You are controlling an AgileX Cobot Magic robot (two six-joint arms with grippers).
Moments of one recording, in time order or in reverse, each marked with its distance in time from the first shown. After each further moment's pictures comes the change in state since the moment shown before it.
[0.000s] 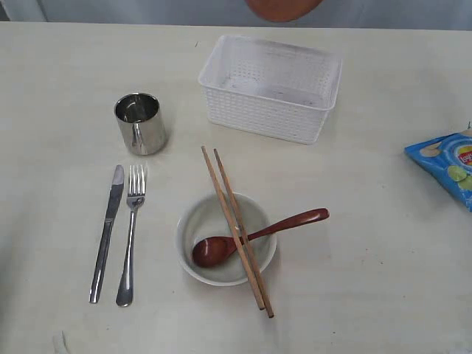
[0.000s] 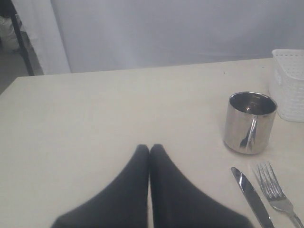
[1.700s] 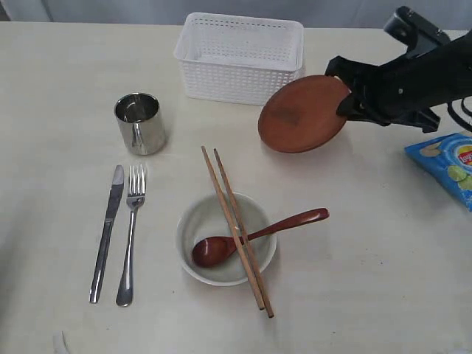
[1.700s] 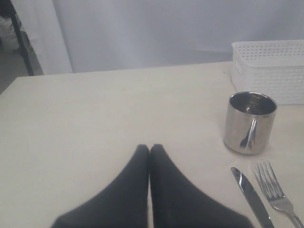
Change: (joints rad) left arm 0.000 0.000 0.000 0.000 0.000 0.000; right arm -0.080 -0.103 0.917 0.561 -0.537 0.000
